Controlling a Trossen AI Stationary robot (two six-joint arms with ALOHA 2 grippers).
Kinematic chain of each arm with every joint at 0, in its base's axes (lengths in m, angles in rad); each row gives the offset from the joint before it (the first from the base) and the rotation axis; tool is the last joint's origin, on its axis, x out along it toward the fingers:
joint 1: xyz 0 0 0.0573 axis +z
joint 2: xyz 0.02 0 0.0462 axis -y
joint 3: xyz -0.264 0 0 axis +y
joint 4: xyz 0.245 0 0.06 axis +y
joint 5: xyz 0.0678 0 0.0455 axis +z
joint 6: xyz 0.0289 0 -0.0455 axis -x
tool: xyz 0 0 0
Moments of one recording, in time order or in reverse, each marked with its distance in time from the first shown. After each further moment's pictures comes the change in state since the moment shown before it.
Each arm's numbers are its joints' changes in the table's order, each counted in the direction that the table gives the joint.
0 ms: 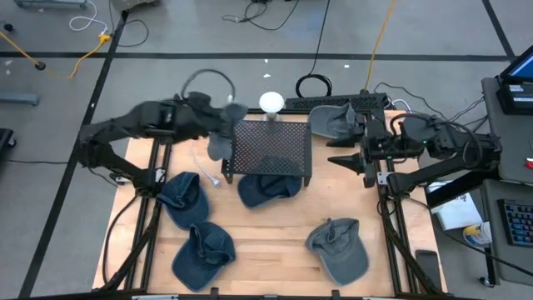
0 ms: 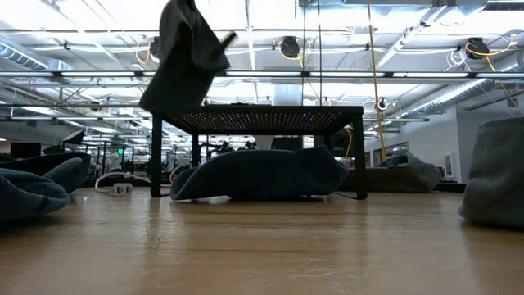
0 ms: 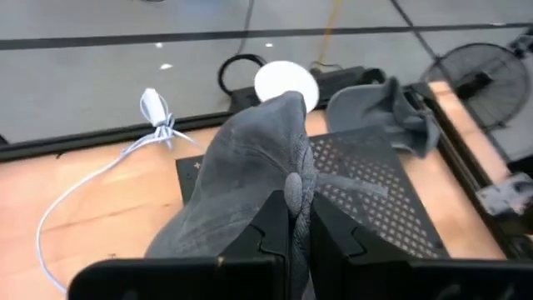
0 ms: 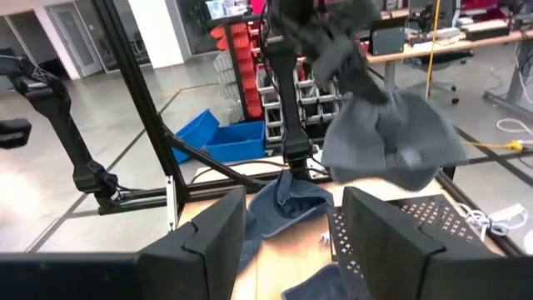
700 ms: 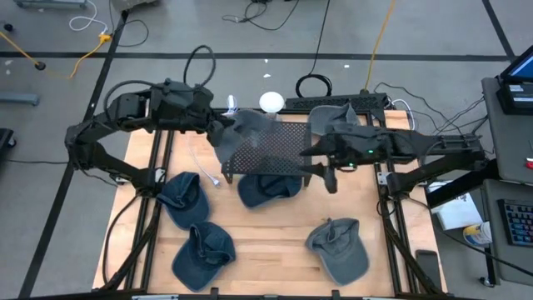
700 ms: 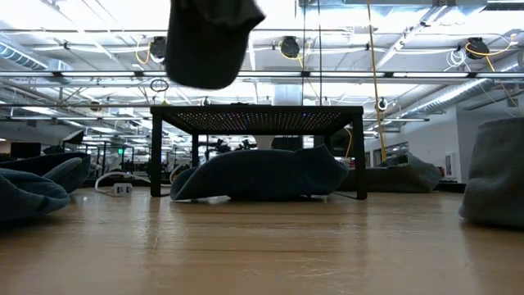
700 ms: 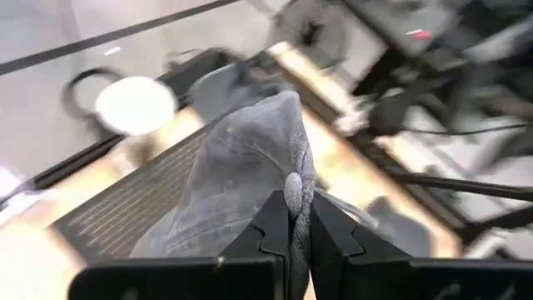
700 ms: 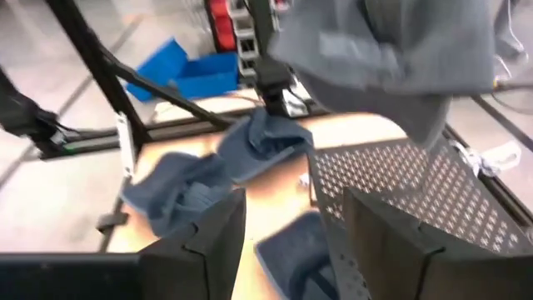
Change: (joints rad) left arm 0.081 0.107 -0.001 -0.227 -0.438 -0.478; right arm -0.032 -0.211 0.000 0.018 -0.002 0.004
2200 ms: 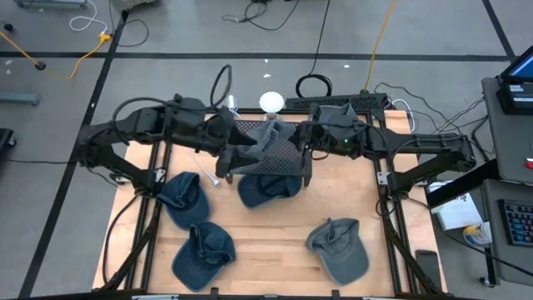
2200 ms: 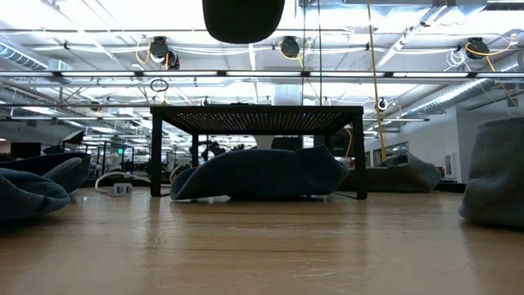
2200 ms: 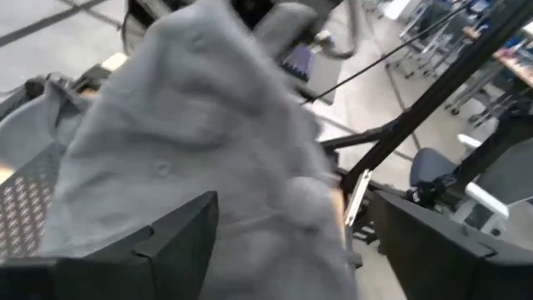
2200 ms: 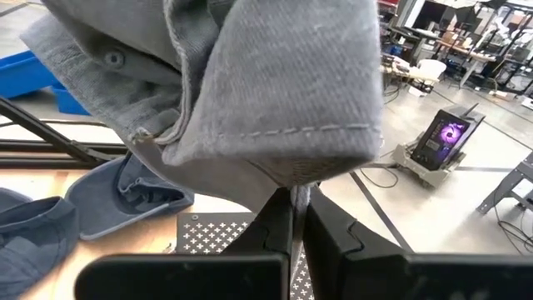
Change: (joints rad) left arm -0.157 -0.085 0.000 -0.289 -0.242 -0.152; right arm -0.123 -0.170 0.000 -0.315 -0.185 0.359
